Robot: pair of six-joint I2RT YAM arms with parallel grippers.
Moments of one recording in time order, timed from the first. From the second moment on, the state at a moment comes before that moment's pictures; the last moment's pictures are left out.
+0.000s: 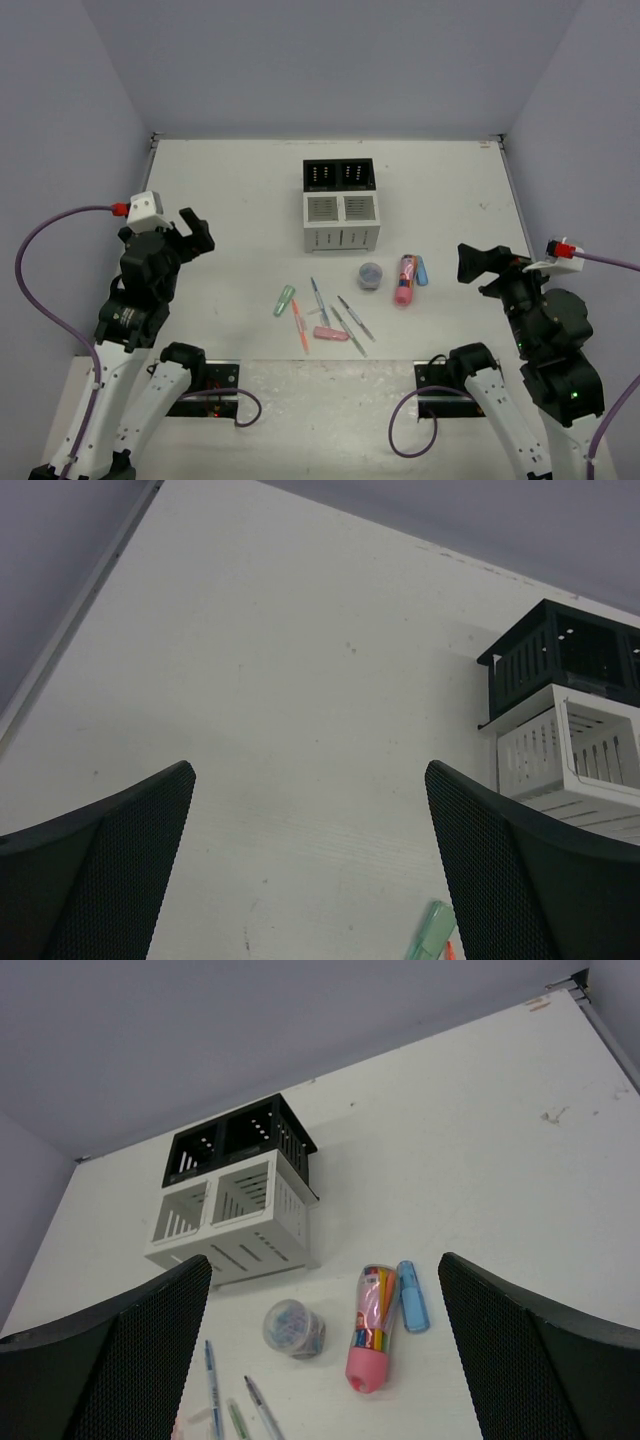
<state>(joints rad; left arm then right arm) -0.24 0.58 0.82 -0.56 -0.36 -0.36 0.26 0.30 0.95 -0.76 0.22 0.45</state>
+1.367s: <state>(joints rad) -0.26 0.51 0.81 -0.54 -0.30 -0.35 0.28 1.17 0.64 -0.36 0.08 0.65</state>
